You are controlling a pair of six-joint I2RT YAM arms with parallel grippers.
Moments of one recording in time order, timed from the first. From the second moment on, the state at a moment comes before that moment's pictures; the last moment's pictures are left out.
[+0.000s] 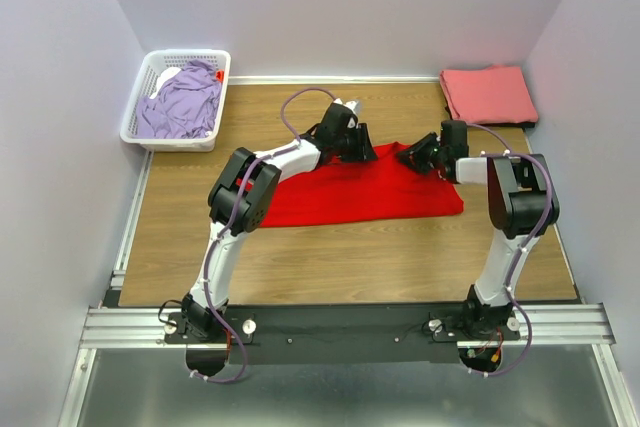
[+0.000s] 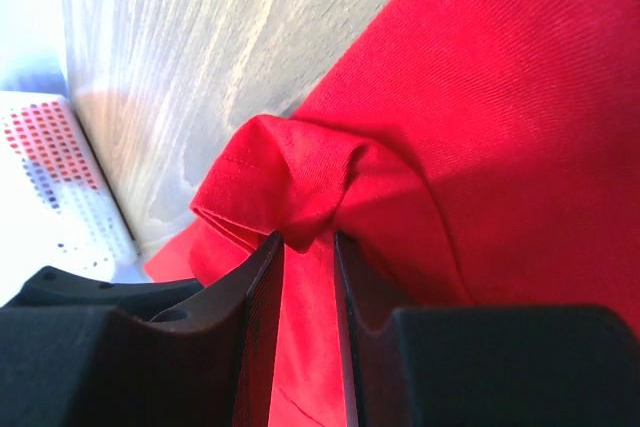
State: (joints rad) left arm -0.60 2.25 1.63 0.00 0.29 -0.63; right arm 0.08 1.96 1.00 0.26 -0.33 1.02
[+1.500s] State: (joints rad) left arm -0.59 2.29 1.67 -0.01 0.28 -0.63; right arm 0.07 2.00 0.97 0.39 -0.32 1.10
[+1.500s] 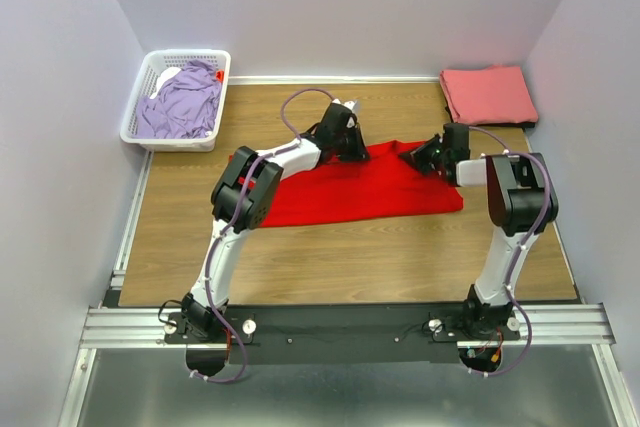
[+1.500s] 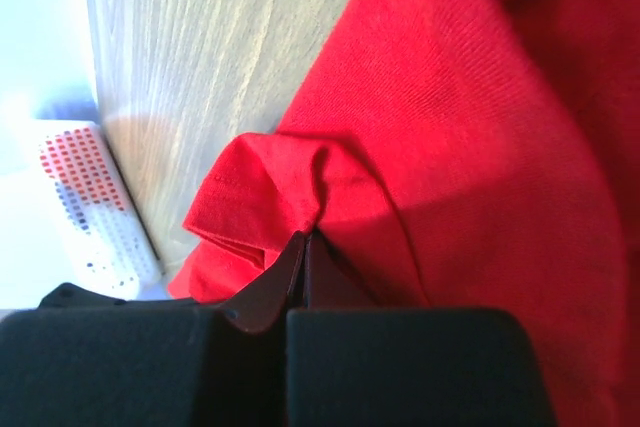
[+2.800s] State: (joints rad) left arm -0.59 2.13 1.56 -0.21 0.36 -0.66; right arm -0.02 1.83 1.21 -0.31 -0.34 0.57
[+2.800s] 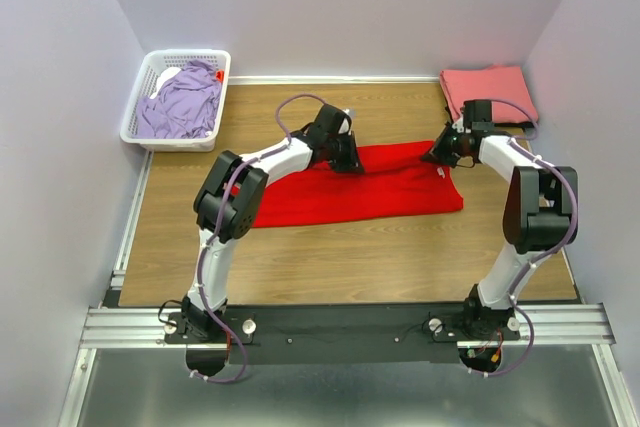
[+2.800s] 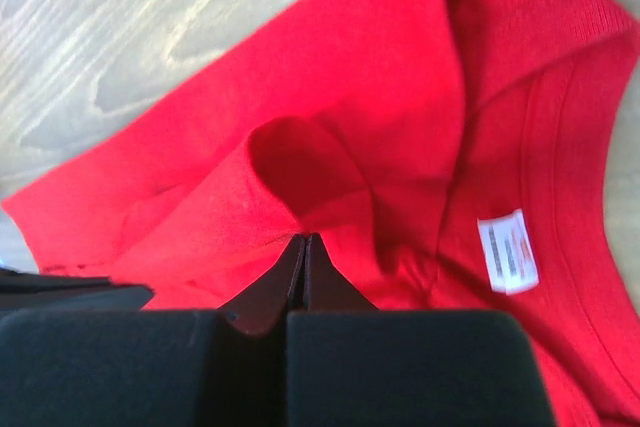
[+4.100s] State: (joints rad) left arm -0.60 1.85 1.37 -0.29 0.21 -0.47; right arm -0.02 1.48 1.02 -0.39 -0.27 0.52
